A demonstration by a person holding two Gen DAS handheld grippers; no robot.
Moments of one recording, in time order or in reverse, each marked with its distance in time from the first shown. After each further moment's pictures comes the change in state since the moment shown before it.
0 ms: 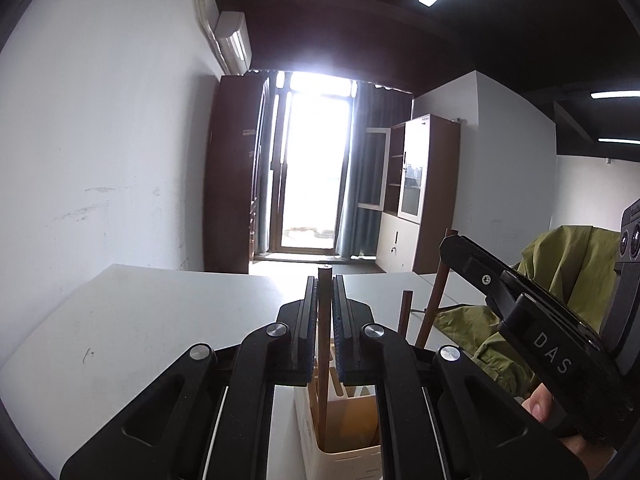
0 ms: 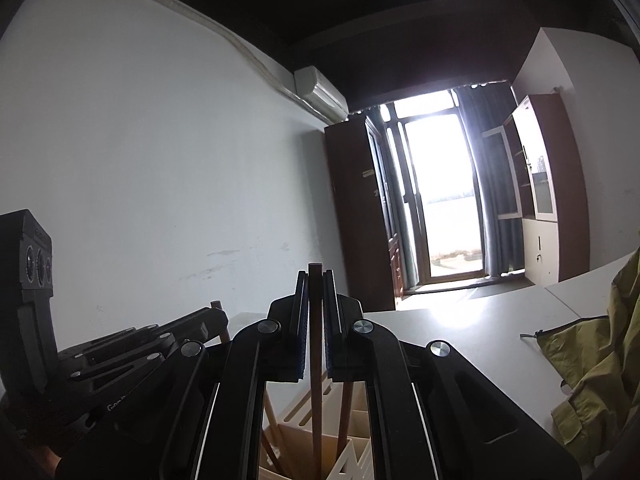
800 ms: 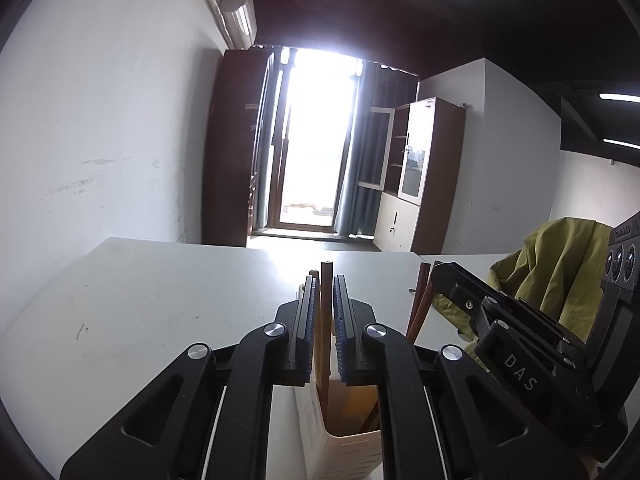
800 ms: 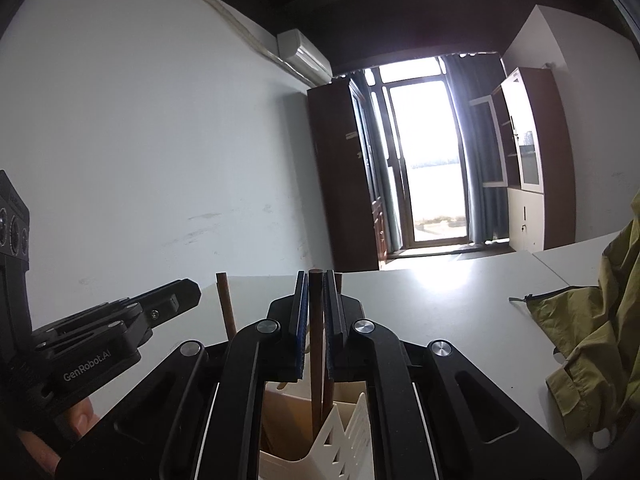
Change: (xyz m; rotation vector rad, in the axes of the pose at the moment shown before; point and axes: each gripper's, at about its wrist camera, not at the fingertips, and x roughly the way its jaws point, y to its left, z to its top) left arm 0.009 0.020 -0.003 -0.039 0.081 -0.012; right arm 0.017 -0.006 -0.021 0.013 0.133 -0.067
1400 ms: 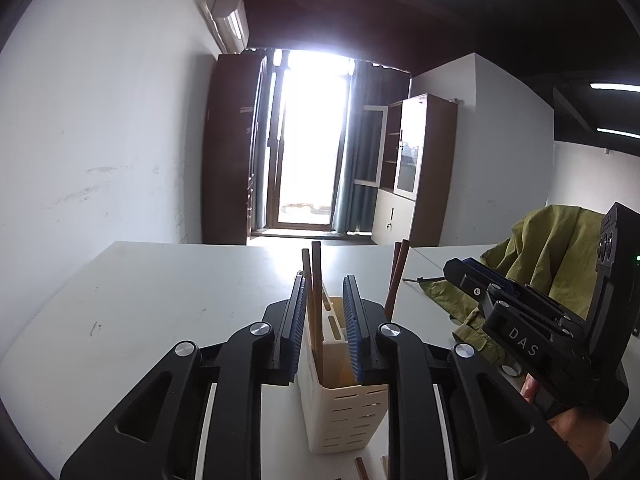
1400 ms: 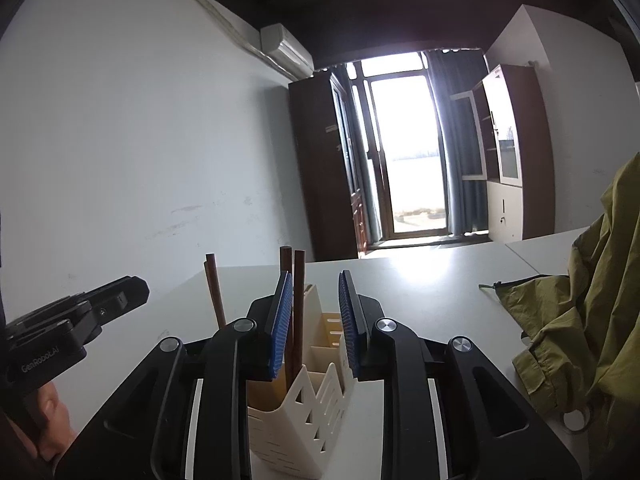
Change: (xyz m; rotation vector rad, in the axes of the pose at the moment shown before) left arm -0.039 -0.012 -0.012 0.041 0.011 -0.002; right arm -0.029 -0.005 -0.008 0.005 0.040 -0.077
